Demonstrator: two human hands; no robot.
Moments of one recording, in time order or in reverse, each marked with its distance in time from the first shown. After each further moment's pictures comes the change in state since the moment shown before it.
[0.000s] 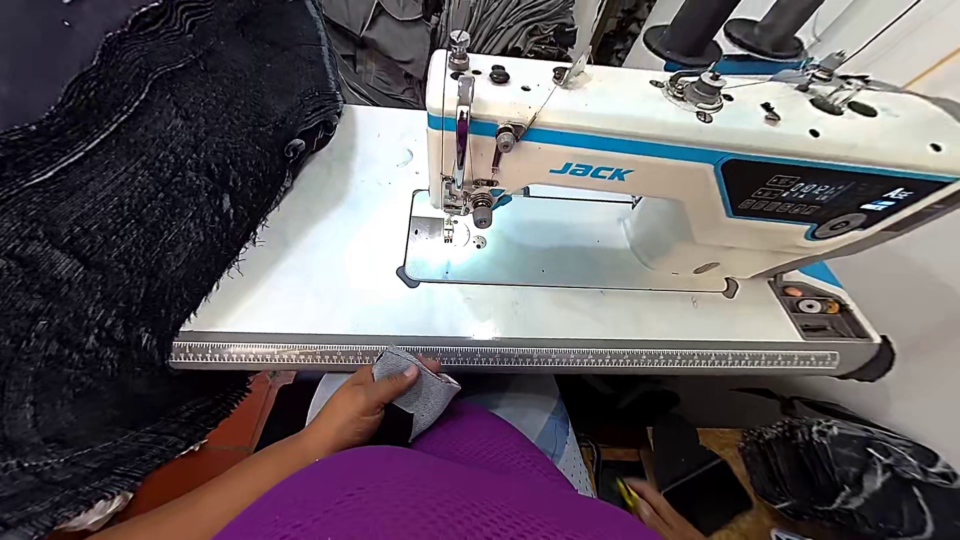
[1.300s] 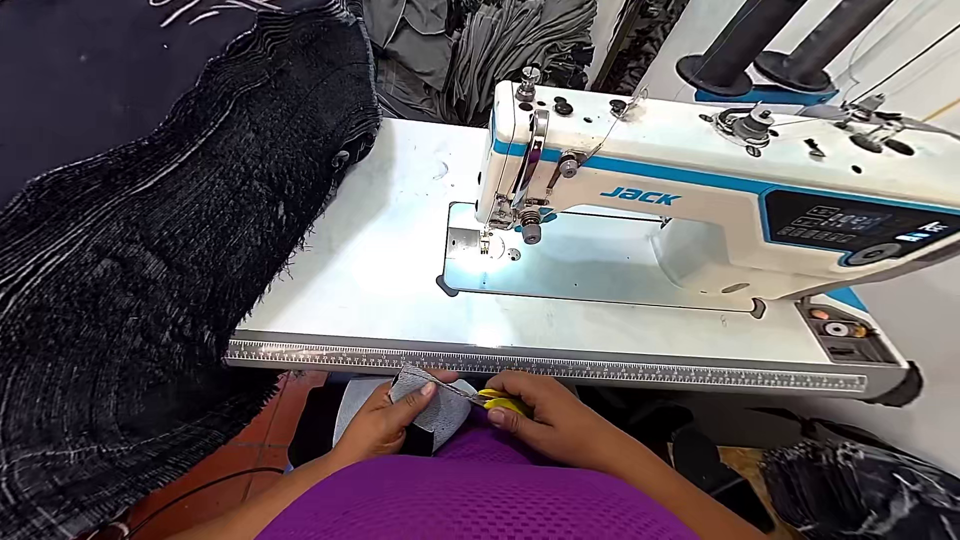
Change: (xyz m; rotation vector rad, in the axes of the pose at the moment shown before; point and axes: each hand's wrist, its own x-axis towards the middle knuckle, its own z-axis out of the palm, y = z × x) left_hand -0.019 -0.010 -0.027 -0.118 -0.015 0.200; right_hand 0.131 -0.181 0.121 -0.605 -0.336 -0.632
